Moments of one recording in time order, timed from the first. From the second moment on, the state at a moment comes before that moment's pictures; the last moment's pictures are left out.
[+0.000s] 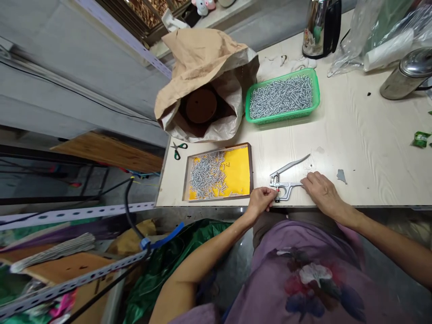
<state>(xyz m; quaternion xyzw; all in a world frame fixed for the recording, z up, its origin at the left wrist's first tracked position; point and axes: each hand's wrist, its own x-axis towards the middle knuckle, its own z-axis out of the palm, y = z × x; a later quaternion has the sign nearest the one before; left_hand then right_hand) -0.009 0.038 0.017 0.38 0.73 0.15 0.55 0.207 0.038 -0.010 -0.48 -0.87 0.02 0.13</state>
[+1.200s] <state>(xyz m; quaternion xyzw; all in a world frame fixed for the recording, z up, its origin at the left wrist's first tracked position) -0.001 0.037 0.026 0.41 0.73 0.06 0.55 0.201 0.126 -0.001 -0.43 -0.90 0.06 0.04</state>
